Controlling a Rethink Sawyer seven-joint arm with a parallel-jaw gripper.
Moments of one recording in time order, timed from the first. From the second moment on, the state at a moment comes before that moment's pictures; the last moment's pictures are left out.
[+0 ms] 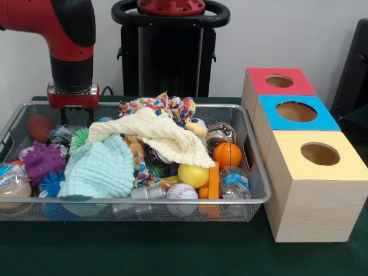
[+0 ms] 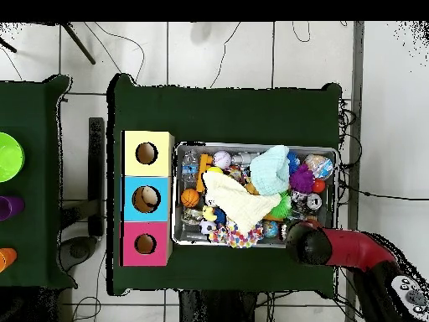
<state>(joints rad) -0.83 -0.53 0.19 1.76 -0.70 0.39 1.53</state>
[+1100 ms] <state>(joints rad) -0.75 -0.66 0.19 1.78 -0.59 0.40 1.53</state>
